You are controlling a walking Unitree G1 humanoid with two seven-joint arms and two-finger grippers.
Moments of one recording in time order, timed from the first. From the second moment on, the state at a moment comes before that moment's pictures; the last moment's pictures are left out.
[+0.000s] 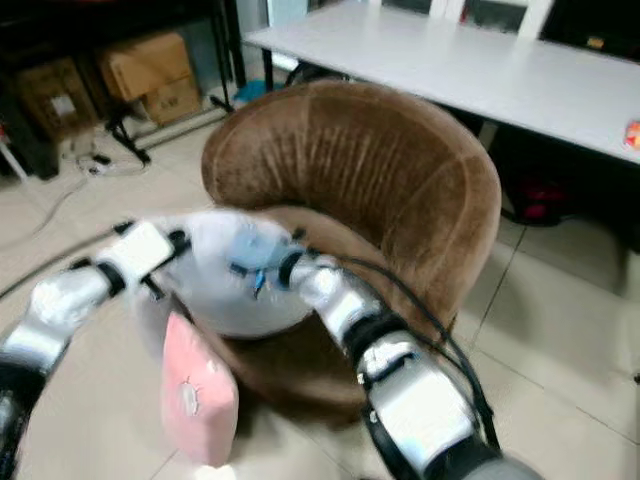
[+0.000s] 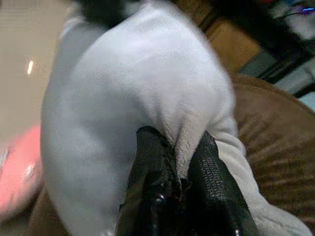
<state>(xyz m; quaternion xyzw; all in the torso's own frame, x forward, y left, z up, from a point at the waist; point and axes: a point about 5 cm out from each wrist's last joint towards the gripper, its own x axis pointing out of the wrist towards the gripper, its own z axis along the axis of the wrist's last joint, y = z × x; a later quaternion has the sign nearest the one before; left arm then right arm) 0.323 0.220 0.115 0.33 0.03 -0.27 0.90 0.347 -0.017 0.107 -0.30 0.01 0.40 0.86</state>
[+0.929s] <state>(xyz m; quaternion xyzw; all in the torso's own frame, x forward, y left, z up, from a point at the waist) 0.266 0.203 0.163 0.18 -0.01 -0.04 0.98 0.325 -0.109 0.192 0.04 -0.08 0.20 0.98</state>
